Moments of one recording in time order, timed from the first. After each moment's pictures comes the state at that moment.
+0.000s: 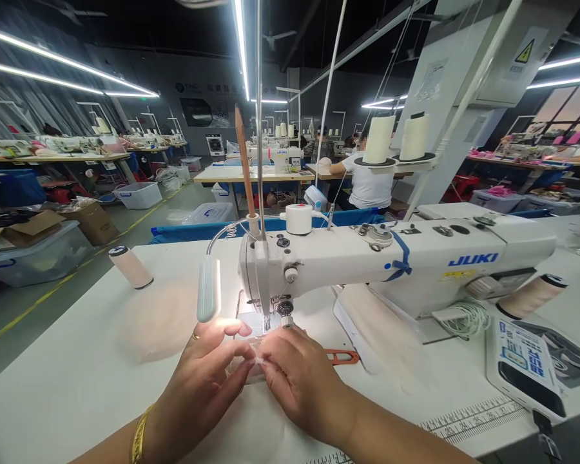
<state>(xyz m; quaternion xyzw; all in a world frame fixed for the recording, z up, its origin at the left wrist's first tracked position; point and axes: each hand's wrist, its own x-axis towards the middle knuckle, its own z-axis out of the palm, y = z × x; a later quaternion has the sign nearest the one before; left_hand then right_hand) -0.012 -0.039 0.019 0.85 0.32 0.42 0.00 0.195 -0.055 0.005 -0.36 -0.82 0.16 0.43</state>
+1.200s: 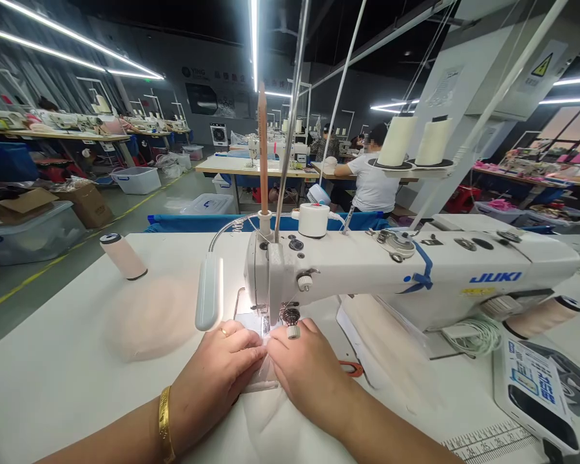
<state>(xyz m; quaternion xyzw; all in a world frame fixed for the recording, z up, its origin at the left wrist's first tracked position) -0.007 -0.011 -0.015 0.90 0.31 0.29 -0.02 0.201 -0.028 -0.013 -0.41 -0.89 -0.04 0.18</state>
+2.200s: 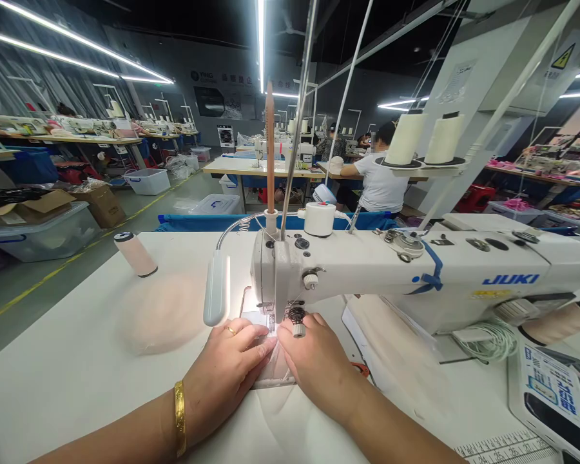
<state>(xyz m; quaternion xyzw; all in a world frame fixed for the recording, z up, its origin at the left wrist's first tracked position) -0.005 -0.014 -0.016 0.90 0.34 0.26 -0.04 0.210 -0.020 -0.017 -0.46 -0.87 -0.04 0.19</state>
